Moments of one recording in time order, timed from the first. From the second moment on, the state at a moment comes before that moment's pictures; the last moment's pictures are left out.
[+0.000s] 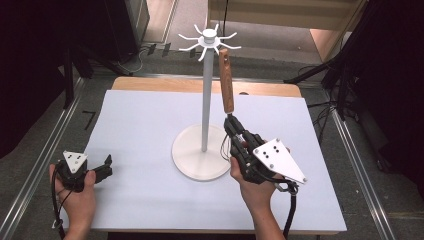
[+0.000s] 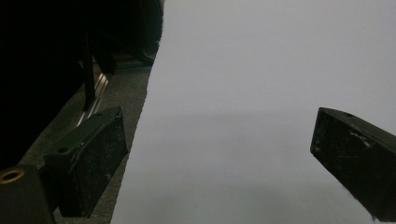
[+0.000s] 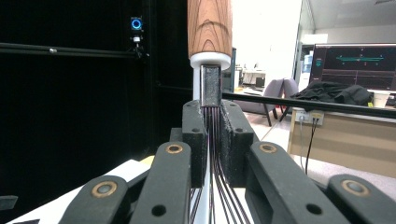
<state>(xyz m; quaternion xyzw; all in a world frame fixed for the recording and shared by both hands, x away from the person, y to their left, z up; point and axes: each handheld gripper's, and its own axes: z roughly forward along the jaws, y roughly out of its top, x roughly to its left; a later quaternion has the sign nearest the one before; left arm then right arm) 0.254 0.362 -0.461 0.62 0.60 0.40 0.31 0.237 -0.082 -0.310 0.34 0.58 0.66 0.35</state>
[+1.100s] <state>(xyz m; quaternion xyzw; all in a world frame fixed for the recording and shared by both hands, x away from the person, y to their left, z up) 0.254 0.362 -0.461 0.62 0.60 0.40 0.31 0.245 -0.075 -0.318 0.34 0.58 0.65 0.35</state>
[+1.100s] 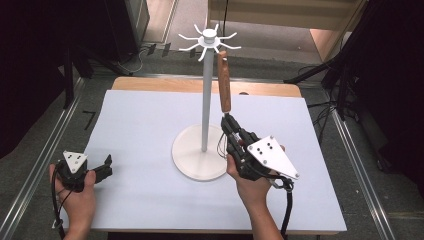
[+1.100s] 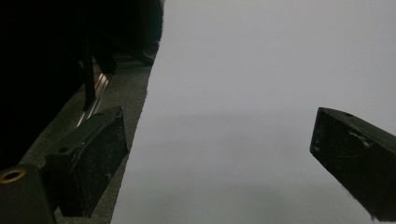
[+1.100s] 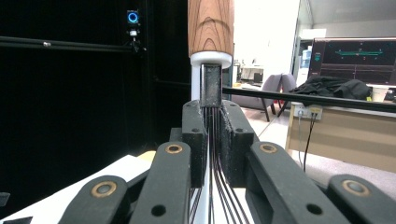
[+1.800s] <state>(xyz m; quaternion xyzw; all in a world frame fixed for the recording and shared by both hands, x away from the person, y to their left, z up) 0.254 0.362 -0.461 0.62 0.60 0.40 0.31 0.251 -0.083 -0.330 0.34 0.62 0.63 0.33</state>
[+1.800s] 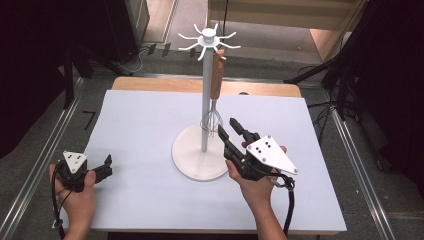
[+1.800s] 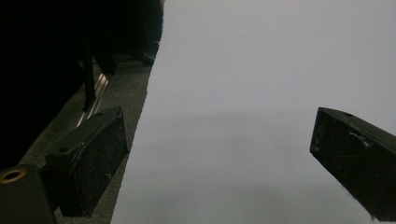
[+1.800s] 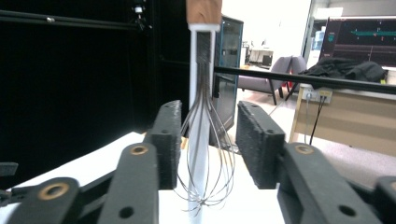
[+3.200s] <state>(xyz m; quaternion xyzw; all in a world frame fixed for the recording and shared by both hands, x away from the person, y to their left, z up) 0.254 0.362 -0.461 0.62 0.59 0.40 0.31 0.278 -0.182 -0.395 0.49 0.62 0.50 0.36</state>
